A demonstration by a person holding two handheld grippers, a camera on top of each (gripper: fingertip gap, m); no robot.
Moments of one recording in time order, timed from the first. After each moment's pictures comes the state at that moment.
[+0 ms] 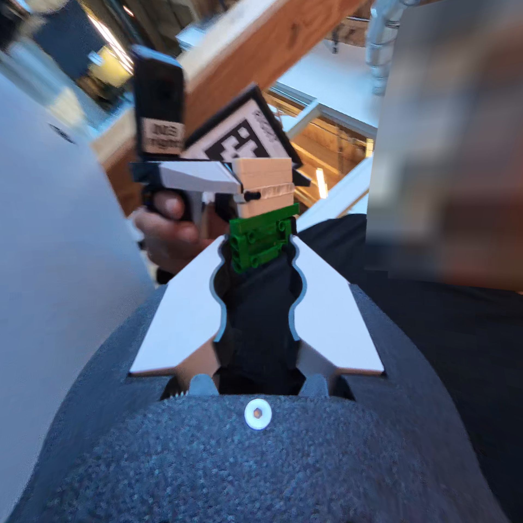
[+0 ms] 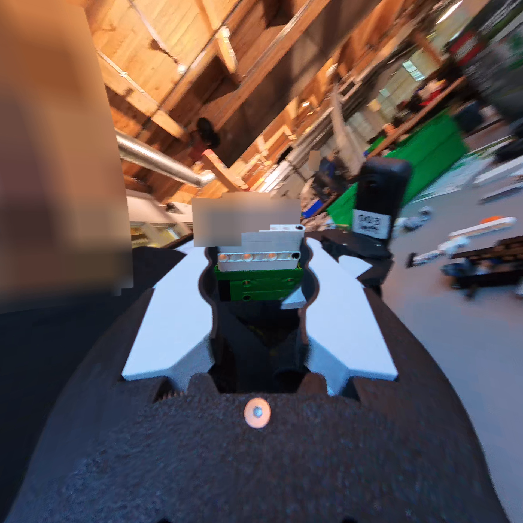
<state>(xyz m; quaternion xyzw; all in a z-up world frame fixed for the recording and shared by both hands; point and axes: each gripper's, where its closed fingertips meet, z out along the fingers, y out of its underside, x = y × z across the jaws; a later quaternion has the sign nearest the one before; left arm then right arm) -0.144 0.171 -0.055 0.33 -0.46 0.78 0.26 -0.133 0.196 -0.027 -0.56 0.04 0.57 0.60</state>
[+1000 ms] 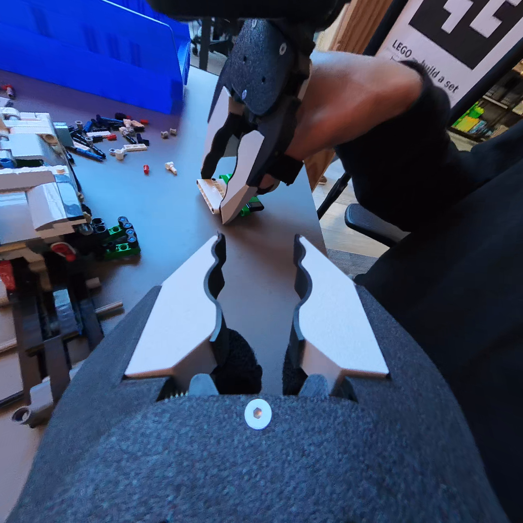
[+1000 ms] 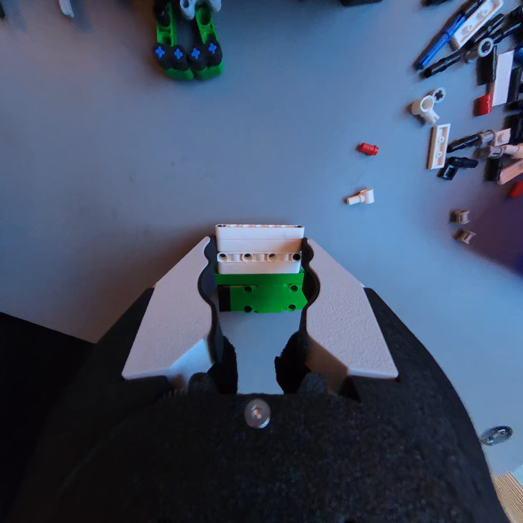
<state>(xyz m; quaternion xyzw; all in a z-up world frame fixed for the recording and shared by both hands) -0.110 0.195 -0.118 0.42 -0.70 0.56 -0.12 -0.010 0.159 -0.191 -0.99 0.09 -0.02 0.10</state>
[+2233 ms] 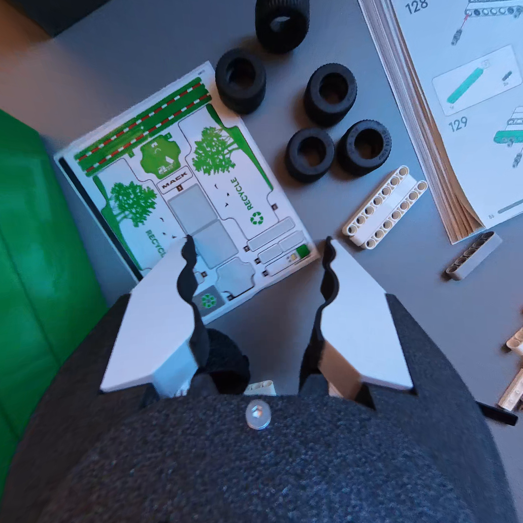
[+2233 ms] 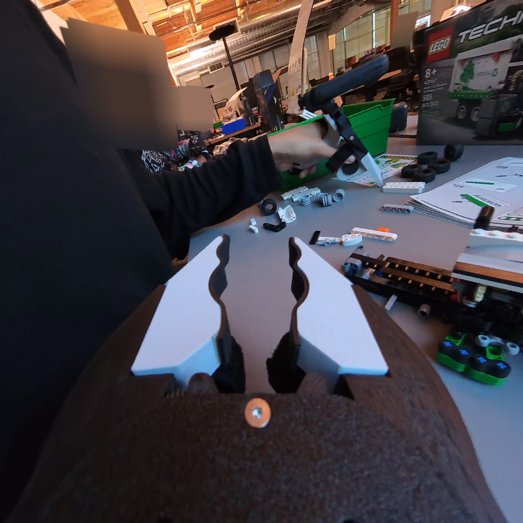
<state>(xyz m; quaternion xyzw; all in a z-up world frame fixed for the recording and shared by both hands) -0.181 0.599 -0.196 0.85 -0.47 0.12 -0.21 -0.151 0.241 -0.088 -0.71 -0.14 0.33 0.61</state>
